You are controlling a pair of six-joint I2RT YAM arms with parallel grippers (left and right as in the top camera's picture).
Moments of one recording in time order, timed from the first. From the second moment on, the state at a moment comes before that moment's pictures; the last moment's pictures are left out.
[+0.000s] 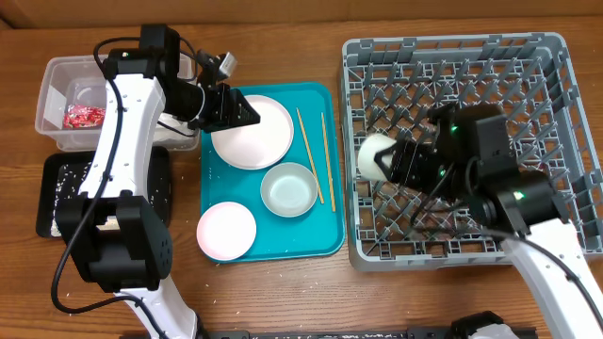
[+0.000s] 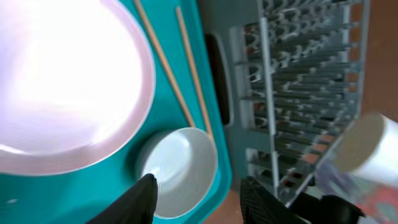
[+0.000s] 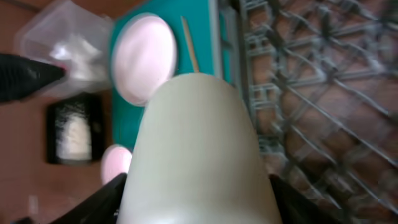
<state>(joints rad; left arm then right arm) 0.01 1.95 1.79 -1.27 0.74 0.11 0.30 1.18 1.16 -0.90 -0.30 0.58</state>
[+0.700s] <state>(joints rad) 0.01 1.95 1.79 -1.27 0.49 0.08 0.45 1.34 1.23 -1.35 0.03 0.83</state>
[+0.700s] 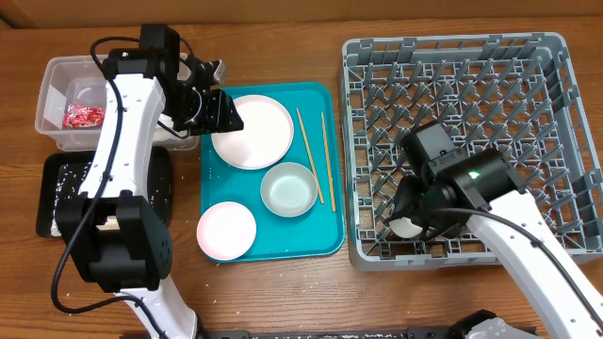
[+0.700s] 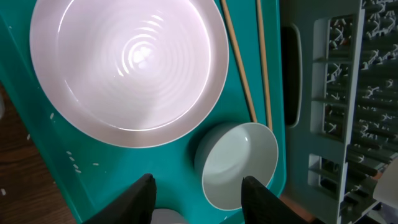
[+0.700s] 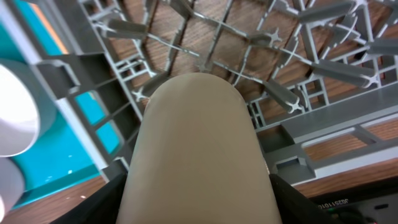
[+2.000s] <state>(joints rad) 0.01 1.95 1.89 -1.37 0.41 0.08 0.47 1.42 1.40 -1.00 -0.08 0.66</state>
